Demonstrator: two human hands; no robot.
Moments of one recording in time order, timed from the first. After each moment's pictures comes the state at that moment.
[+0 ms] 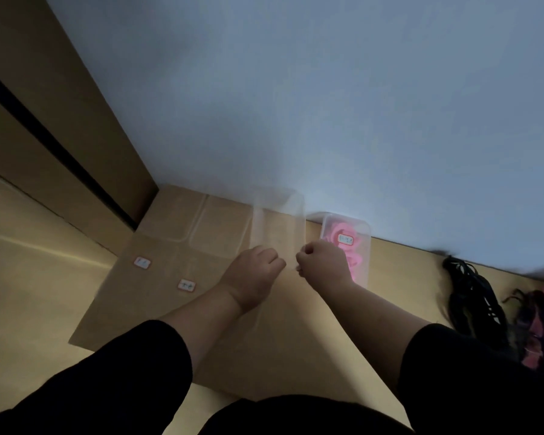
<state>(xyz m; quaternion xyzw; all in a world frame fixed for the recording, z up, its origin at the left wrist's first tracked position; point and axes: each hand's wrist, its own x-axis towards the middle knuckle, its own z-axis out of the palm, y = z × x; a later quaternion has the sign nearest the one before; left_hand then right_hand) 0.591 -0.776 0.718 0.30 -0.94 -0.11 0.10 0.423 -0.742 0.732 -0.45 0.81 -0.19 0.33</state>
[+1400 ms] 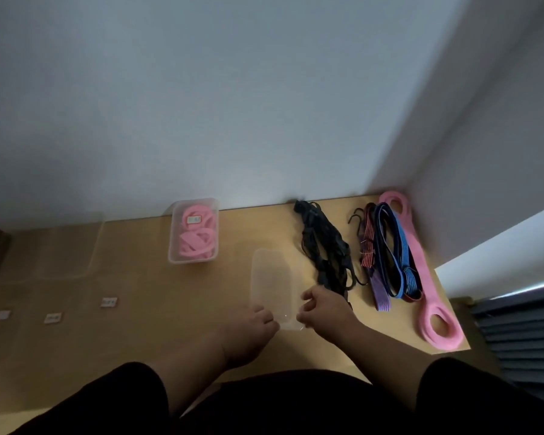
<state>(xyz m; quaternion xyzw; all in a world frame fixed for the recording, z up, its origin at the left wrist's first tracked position) 0.401 -0.570 0.695 0.01 -0.99 -0.06 -0.10 0.216 -0.457 0.689 -0.29 0.82 -0.22 0.45</state>
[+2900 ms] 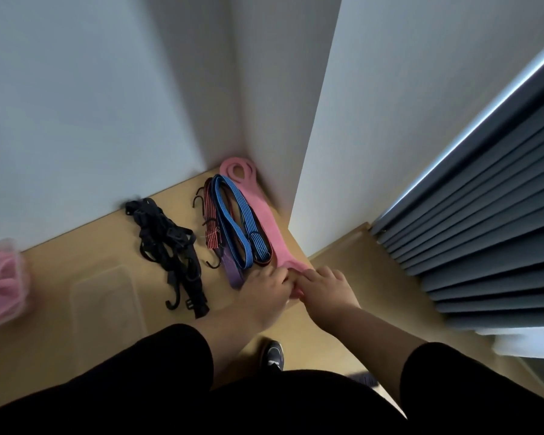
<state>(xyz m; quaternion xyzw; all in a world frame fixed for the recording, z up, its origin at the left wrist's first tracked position) 0.134 -0.380 0.656 -0.04 -0.99 -0.06 -0.13 0.056 -0.226 0.658 -0.42 0.89 0.01 0.18</state>
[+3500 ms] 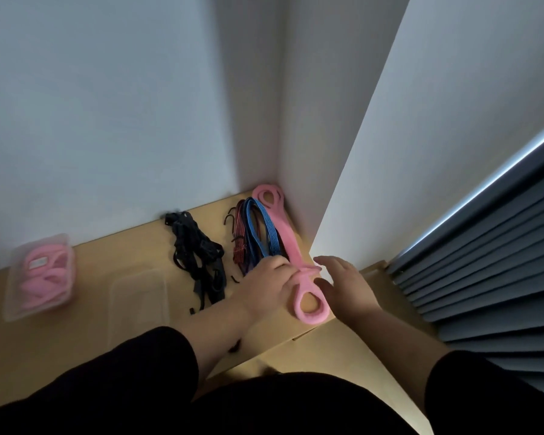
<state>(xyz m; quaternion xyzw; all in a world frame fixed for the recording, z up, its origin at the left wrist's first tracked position) 0.135 -0.429 0.708 0.07 -0.95 -0.29 0.00 0.023 -0.255 0.711 -0.34 0.90 -0.20 0.17</state>
